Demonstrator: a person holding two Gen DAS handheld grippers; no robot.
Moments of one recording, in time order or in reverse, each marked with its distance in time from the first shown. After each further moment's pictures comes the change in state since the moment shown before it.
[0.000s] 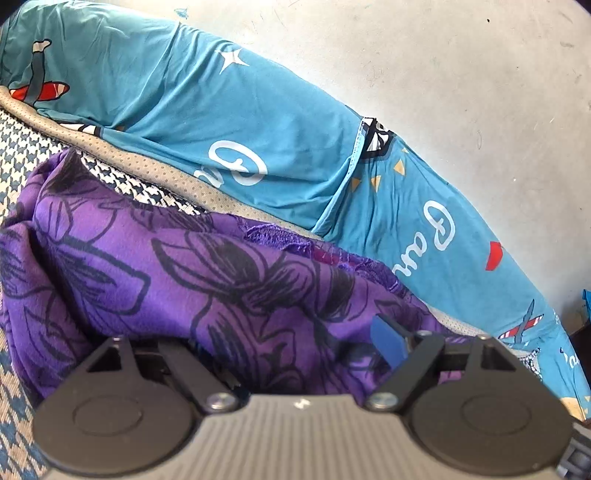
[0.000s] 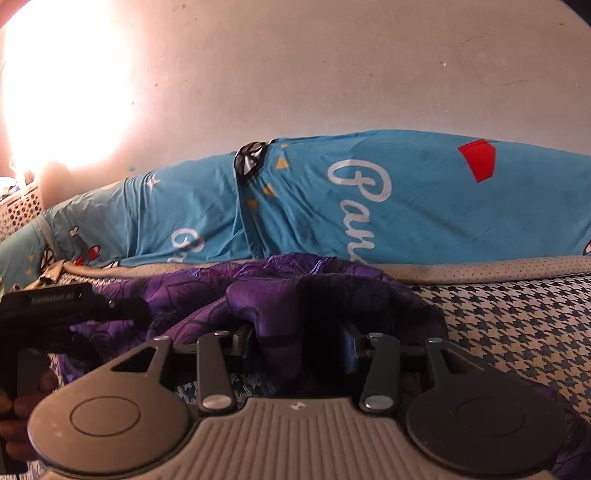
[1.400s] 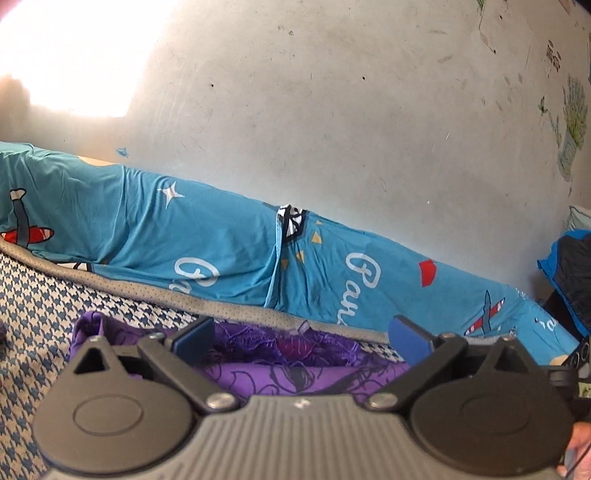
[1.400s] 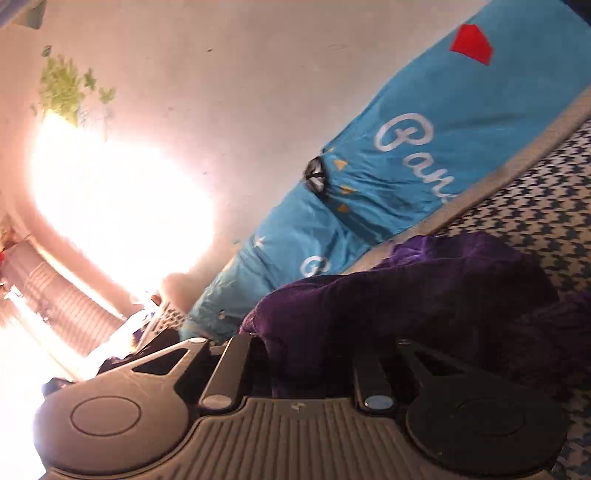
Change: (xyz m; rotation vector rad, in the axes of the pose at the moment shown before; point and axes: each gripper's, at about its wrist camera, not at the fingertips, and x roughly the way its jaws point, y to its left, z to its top) left arm -0.115 -0.050 -0.008 0.280 -0.190 -0.065; right arm -0.043 -0.036 0.000 0.560 0.004 0.348
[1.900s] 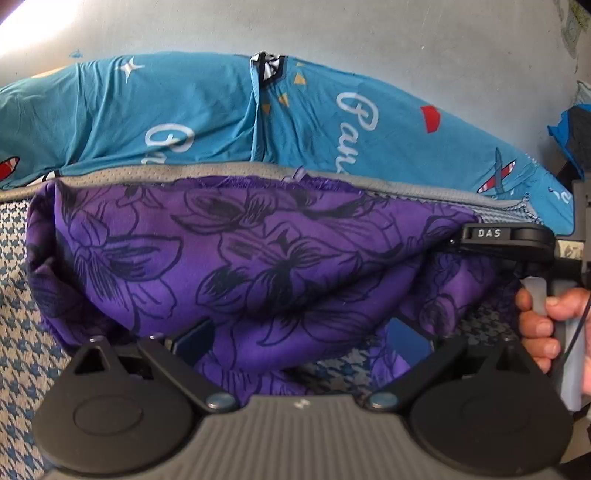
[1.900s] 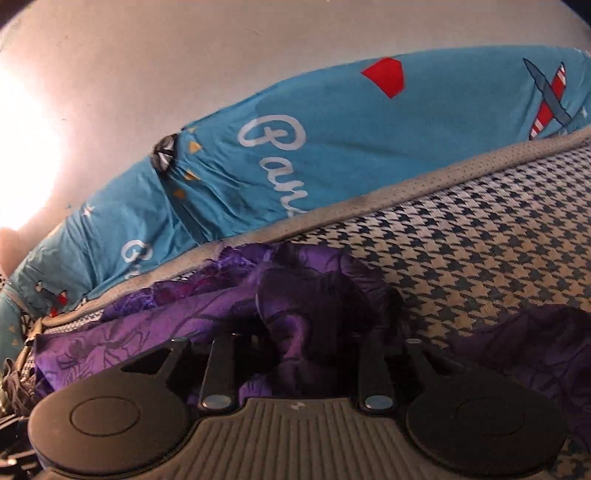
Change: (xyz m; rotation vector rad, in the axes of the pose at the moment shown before) left arm 0.053 -0.005 -0.067 0.124 0.396 0.023; right arm 0.044 -0.023 -0.005 -0.140 0.018 -0.506
